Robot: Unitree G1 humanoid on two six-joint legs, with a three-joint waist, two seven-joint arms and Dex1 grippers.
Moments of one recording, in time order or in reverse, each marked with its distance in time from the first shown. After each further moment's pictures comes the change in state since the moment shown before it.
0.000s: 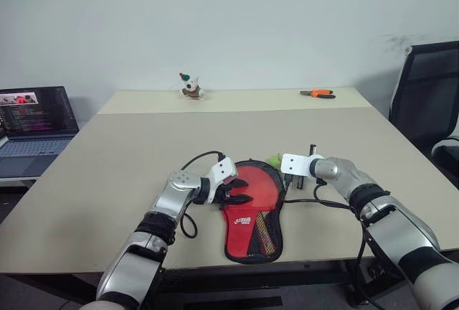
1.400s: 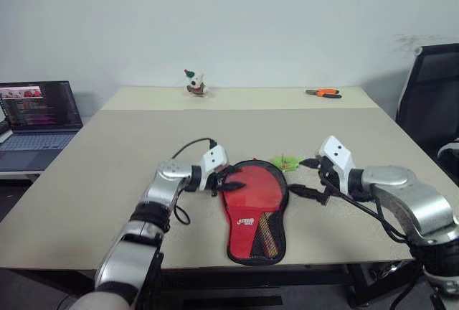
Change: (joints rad) left arm 0.000 0.039 0.078 -0.069 0.028 -0.044 -0.074; right arm 0.507 -0.265 -0.364 -1.354 0.743 1.033 0.300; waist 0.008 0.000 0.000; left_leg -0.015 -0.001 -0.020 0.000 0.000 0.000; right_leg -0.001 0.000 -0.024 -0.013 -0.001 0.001
